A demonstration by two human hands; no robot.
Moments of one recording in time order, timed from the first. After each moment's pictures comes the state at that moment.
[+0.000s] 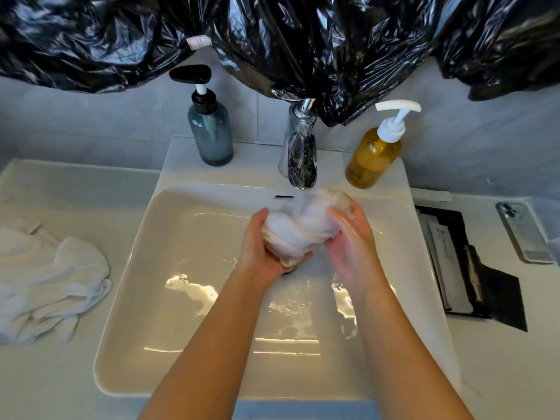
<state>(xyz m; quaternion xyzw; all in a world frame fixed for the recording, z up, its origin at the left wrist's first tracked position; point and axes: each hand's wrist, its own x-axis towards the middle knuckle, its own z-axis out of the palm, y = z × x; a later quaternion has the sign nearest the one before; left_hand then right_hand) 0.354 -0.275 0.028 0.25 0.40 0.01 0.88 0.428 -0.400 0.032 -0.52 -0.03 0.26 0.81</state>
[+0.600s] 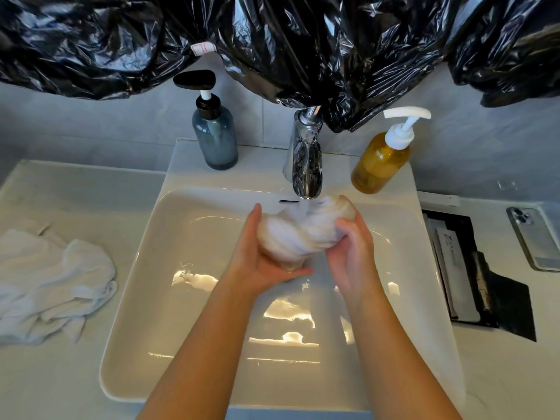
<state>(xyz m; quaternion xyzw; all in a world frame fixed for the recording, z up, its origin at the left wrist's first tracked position) 0.347 -0.259 0.037 0.23 0.39 -0.06 0.89 0.428 -0.389 0.029 -0.46 0.02 0.25 0.85</state>
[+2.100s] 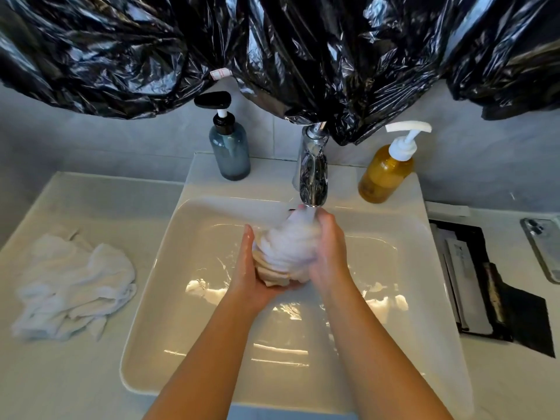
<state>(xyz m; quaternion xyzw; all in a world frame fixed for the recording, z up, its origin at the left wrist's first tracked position) 0.321 -0.259 0.028 0.26 0.37 0.02 0.89 0.412 -0.339 0.051 -0.56 0.14 0.32 0.76</state>
